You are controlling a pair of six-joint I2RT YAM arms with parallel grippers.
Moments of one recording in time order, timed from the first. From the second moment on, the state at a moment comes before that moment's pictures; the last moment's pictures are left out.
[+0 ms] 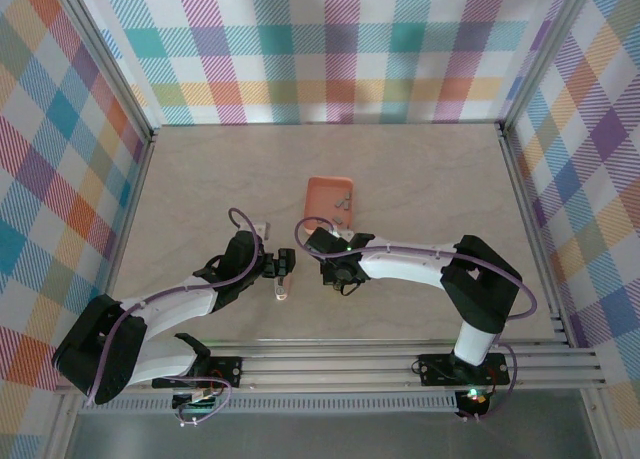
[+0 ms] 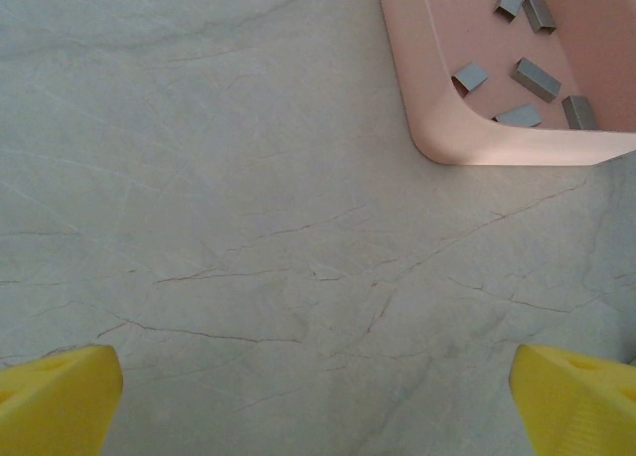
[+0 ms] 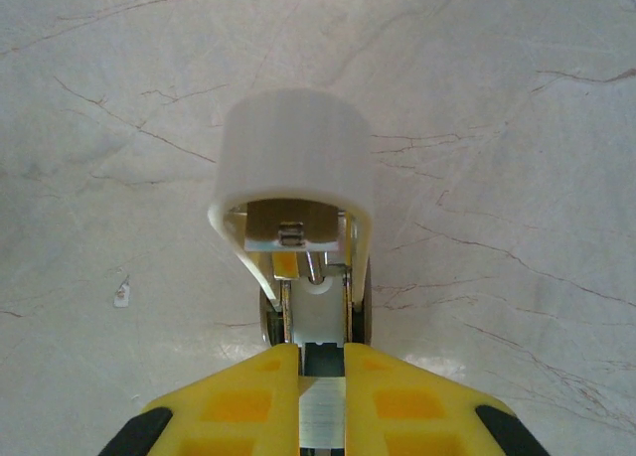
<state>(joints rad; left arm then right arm) -0.56 1.21 0.41 0.10 -0.12 -0.42 1.01 1.74 1.09 -0.62 0.23 0.91</state>
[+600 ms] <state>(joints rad) -0.56 1.22 0.41 0.10 -0.12 -0.41 1.02 1.75 1.09 -0.63 0.24 0.91</state>
